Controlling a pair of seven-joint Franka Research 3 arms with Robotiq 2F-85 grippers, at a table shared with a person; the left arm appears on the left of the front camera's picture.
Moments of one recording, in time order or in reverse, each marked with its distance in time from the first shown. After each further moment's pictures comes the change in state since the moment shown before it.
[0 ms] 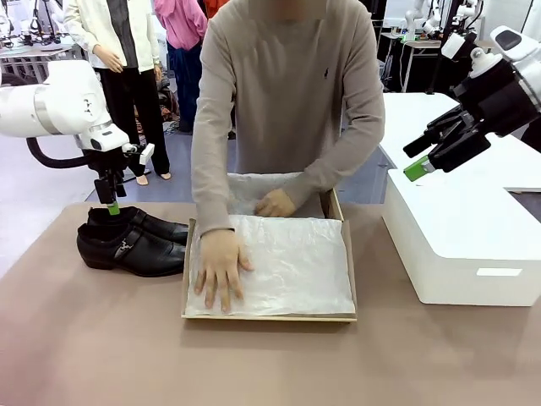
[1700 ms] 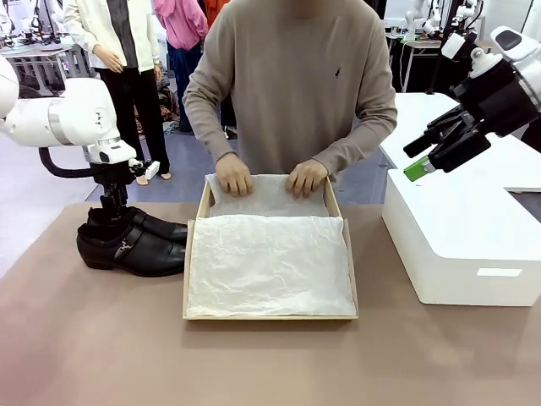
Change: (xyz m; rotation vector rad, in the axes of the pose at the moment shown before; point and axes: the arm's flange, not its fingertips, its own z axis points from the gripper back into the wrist) left arm 0.003 0.004 -0.039 -0.131 0.035 0.007; right arm 0.000 0.000 0.000 0.000 0.000 0.000
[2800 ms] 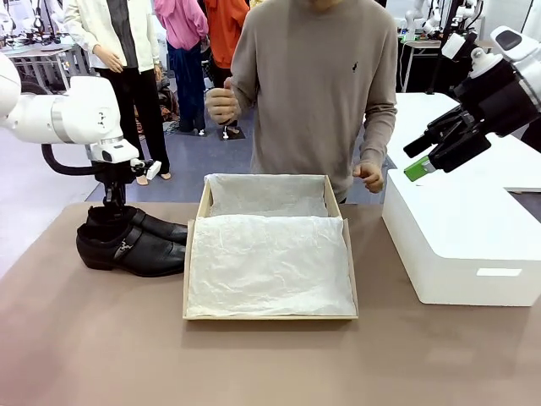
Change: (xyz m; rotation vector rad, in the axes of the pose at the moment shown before) left arm 0.004 0.000 0.006 0.030 0.047 0.010; right arm 0.000 0.000 0.000 0.000 0.000 0.000
